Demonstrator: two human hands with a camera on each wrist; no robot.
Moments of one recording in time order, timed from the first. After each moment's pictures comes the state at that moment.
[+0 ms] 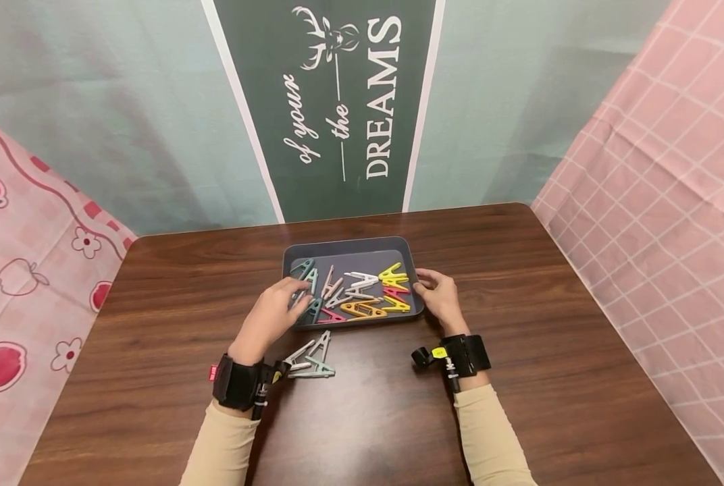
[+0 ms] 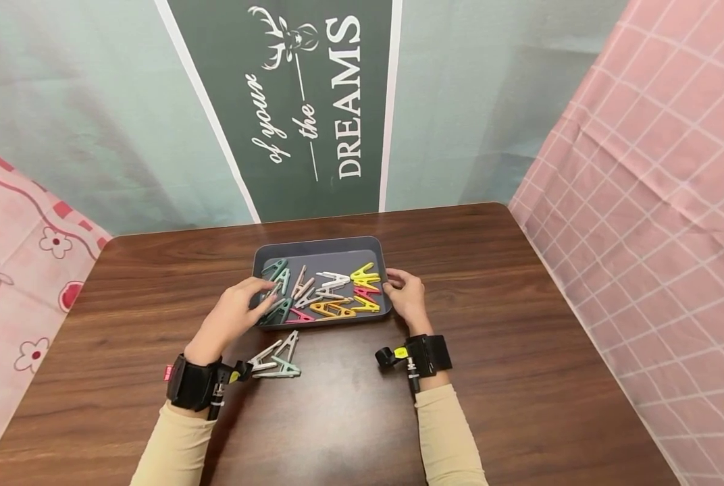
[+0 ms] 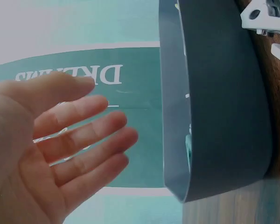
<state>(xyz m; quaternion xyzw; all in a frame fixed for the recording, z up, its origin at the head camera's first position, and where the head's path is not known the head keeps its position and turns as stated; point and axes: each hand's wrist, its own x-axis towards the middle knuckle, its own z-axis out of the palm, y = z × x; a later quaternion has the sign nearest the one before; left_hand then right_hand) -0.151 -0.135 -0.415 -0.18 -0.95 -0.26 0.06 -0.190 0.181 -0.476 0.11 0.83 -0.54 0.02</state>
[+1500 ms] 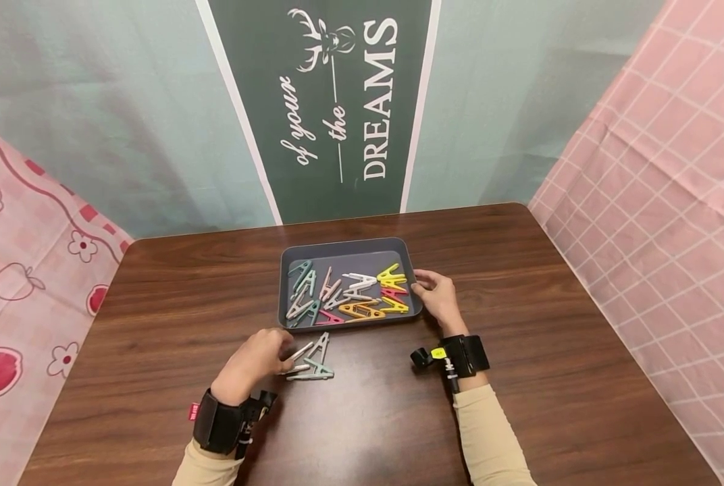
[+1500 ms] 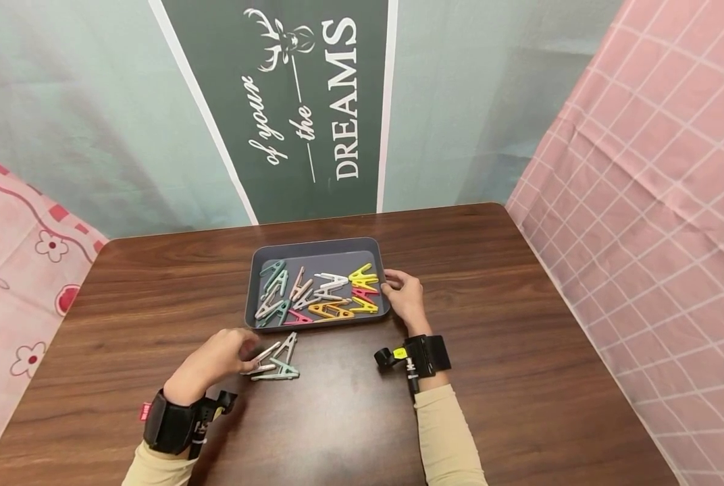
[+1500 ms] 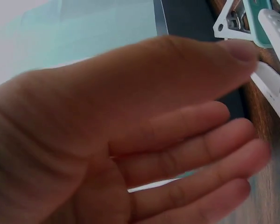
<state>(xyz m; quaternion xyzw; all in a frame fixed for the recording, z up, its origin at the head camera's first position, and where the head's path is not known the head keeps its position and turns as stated) -0.107 -0.155 -0.425 -0.19 -0.95 -0.21 -0.11 -0.190 0.183 -0.477 0.11 0.83 -0.55 0.02</state>
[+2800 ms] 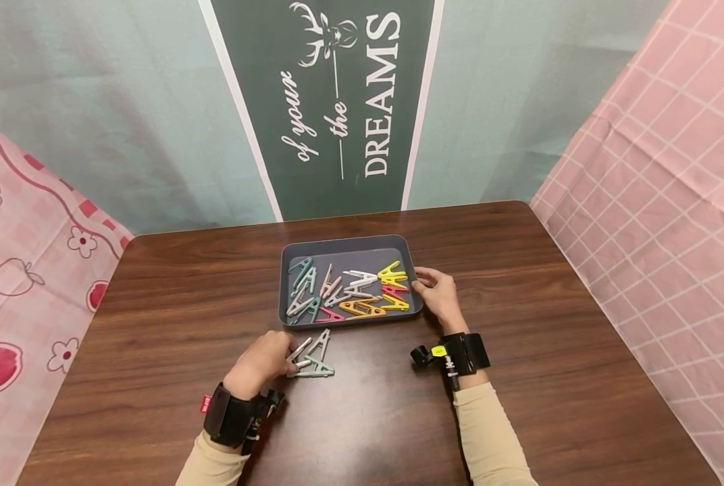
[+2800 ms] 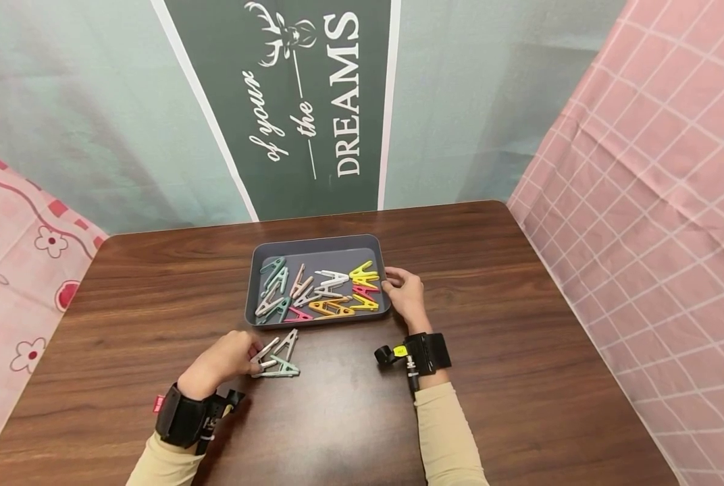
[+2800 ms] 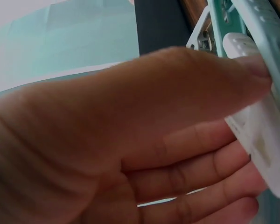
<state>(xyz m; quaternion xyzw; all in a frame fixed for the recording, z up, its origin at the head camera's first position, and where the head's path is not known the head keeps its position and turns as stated) -0.104 -0.141 -0.428 -0.13 -0.96 -0.18 -0.16 -0.191 0.180 -0.474 0.12 0.83 -0.55 0.03</state>
